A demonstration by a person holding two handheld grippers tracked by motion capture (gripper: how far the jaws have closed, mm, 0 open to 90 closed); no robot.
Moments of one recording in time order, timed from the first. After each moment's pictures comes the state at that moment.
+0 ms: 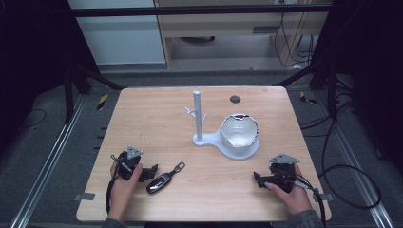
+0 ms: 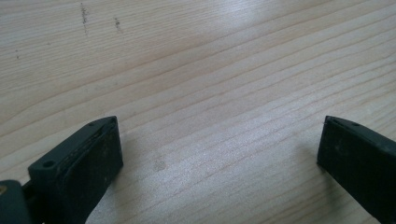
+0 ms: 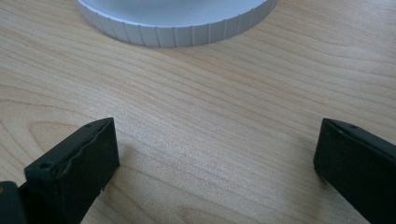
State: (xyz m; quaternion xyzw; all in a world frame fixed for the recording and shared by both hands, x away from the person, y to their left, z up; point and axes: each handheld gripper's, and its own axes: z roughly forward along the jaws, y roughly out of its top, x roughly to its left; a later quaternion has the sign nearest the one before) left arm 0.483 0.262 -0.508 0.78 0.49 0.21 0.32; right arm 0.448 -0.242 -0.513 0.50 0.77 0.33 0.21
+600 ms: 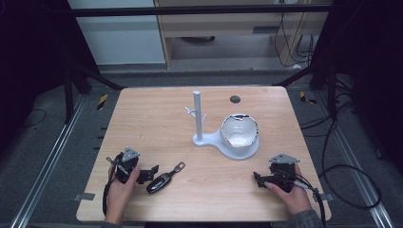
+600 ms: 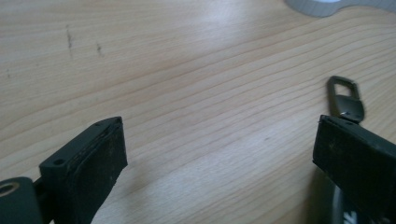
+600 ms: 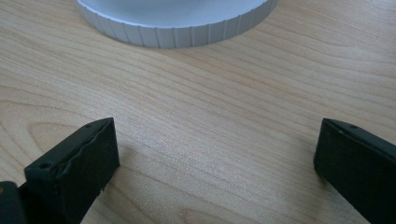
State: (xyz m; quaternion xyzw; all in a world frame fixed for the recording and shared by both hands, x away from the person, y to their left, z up) left arm 0.463 0.256 -0.485 0.77 0.47 0.20 0.38; right arm 0.449 -0.241 -0.513 0.50 0.77 0.33 0.21
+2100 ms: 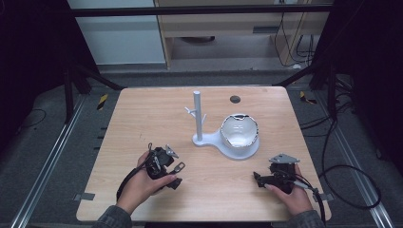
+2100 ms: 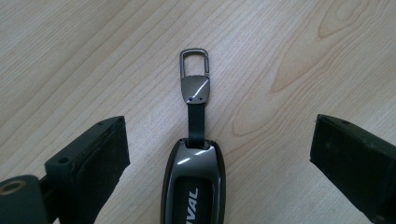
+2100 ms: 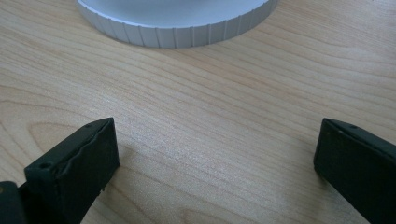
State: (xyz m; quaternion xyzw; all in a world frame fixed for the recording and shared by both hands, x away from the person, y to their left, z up) left arm 0.466 0.154 -0.435 0.91 0.35 0.09 0.18; right arm 0.449 -0.241 -0.513 0.50 0.77 0.33 0.21
